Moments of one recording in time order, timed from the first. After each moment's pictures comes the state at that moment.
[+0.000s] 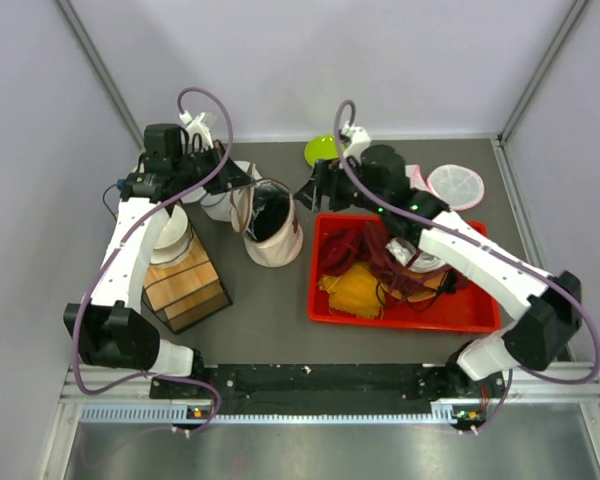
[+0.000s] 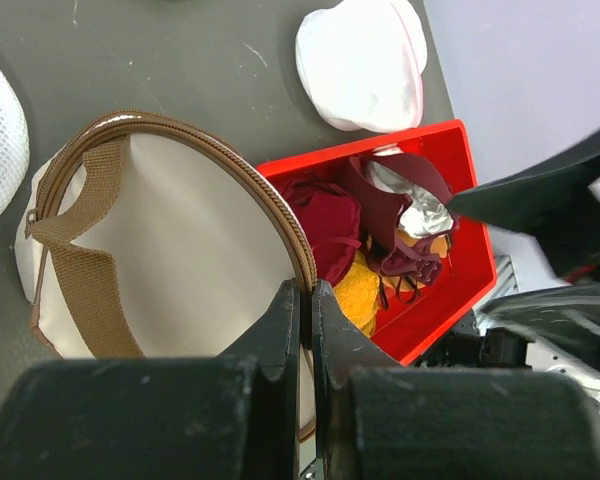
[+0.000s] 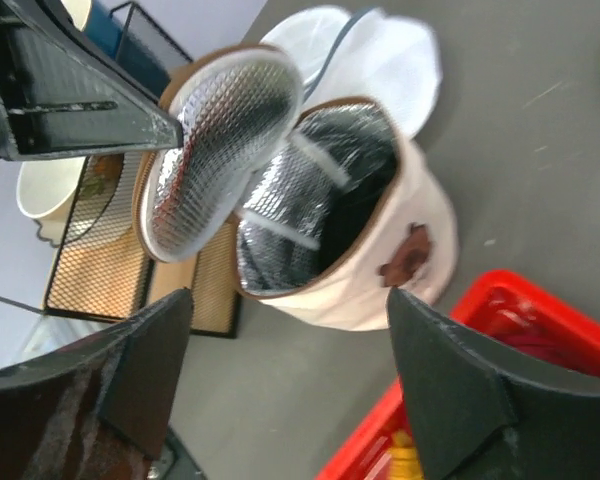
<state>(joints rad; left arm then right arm) -0.09 1.42 1.46 -0.59 0.68 -0.40 0.71 1.41 1.36 -0.23 -0.11 0.45</state>
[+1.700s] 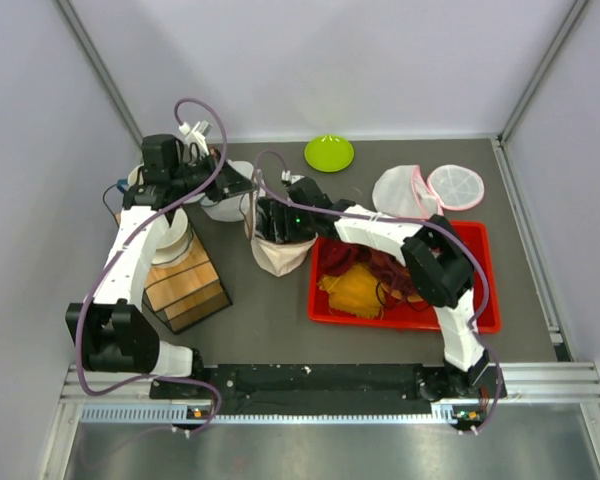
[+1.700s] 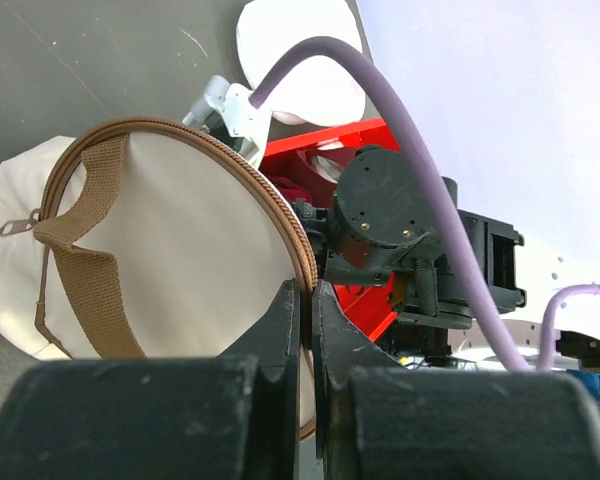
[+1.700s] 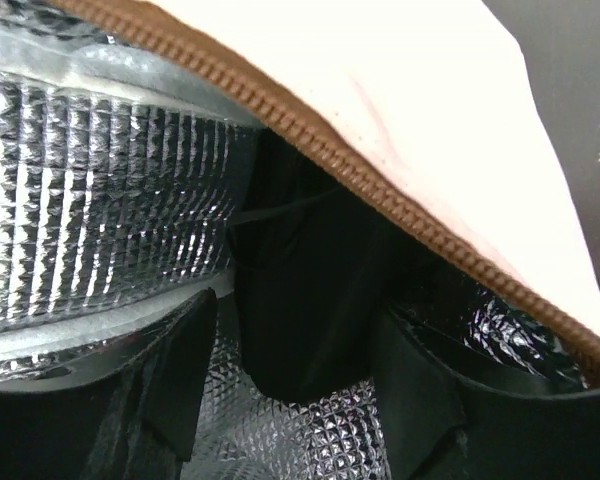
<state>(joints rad) -0.03 1.40 1.31 -0.41 0.87 -0.52 0.80 2.06 1.55 -0.22 -0.10 0.53</state>
